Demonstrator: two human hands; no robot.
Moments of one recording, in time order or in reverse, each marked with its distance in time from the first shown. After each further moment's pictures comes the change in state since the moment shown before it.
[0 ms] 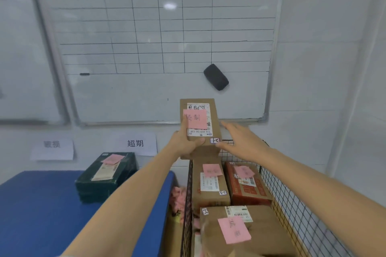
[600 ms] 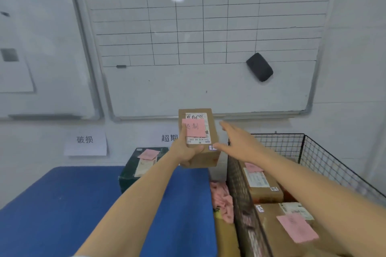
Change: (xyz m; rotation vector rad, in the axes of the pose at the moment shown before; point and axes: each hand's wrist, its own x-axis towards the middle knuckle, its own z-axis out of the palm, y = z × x) left_hand -0.001 -0.135 -0.110 -0.008 -0.011 -0.079; right_hand 0.063 -0.138 0.087 0.015 -0.062 0.029
